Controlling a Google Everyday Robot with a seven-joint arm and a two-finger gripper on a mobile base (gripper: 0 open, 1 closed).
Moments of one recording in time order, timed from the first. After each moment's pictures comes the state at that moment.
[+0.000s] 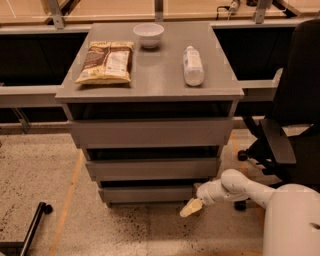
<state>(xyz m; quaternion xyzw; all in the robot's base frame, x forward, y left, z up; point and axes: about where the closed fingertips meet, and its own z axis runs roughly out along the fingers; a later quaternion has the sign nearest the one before) 0.600 -0.139 0.293 -0.44 0.82 0.27 0.24</state>
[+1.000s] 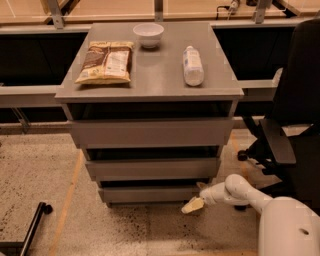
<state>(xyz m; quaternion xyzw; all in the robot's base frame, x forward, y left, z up) 0.631 -0.157 0.254 -0.41 0.82 0.28 0.29</state>
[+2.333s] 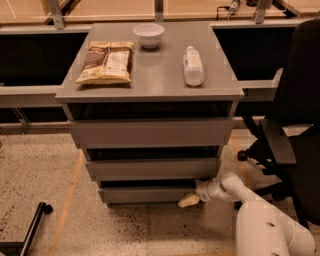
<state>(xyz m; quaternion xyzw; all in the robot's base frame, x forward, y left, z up) 0.660 -0.147 0.210 -0.39 0.82 0.31 0.28</state>
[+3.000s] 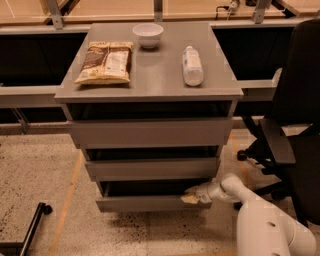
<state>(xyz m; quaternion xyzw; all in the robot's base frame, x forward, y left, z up) 0.659 -0.147 0.213 -0.39 0.82 0.31 0.28</state>
